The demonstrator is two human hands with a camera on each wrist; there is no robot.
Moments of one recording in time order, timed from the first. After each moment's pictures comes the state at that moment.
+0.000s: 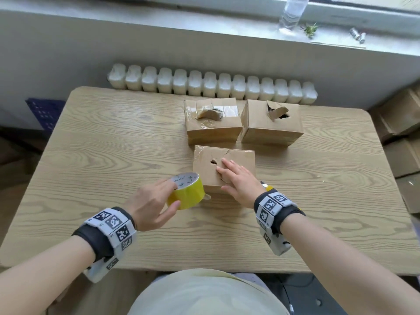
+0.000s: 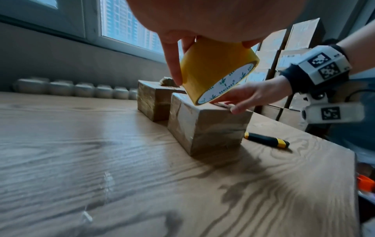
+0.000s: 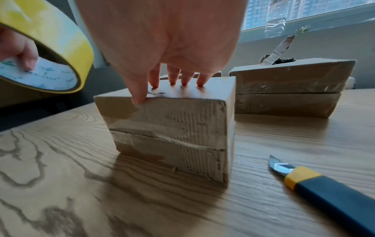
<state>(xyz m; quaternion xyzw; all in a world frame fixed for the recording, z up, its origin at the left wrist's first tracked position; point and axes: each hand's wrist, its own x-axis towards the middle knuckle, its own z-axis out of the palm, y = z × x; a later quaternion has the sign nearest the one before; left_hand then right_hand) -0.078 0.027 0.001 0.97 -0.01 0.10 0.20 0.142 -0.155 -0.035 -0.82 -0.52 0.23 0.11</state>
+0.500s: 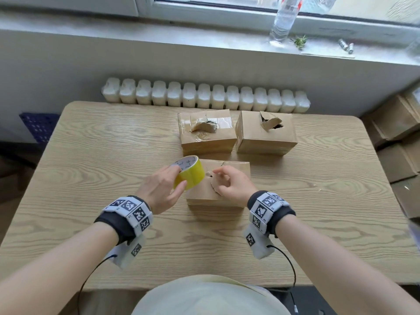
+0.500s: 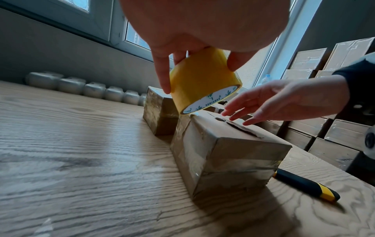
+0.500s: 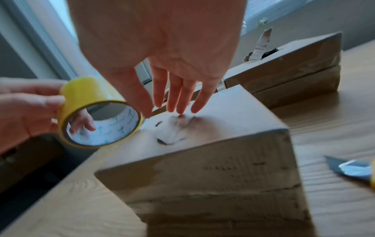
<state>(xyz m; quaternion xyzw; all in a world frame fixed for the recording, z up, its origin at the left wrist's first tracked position) -0.013 0.044 0.000 0.96 0.15 0.03 0.23 0.153 -0.126 -0.013 -0.83 -0.36 0.31 0.30</state>
